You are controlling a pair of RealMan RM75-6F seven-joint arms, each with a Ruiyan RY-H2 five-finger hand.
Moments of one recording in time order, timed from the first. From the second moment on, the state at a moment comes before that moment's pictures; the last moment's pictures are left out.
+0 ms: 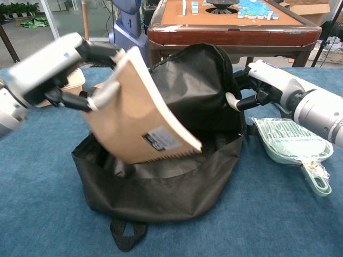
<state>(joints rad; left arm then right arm) -0.73 -1.65 0.04 -1.15 1.75 1.59 -0.52 0.62 -1.65 0.26 -1.40 -1.24 0.97 0.27</state>
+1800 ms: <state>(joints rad) -0.85 -1.72 -0.19 -0.93 1.57 1.32 -0.26 0.43 -1.22 0.02 -1.65 -1.63 1.34 0.18</state>
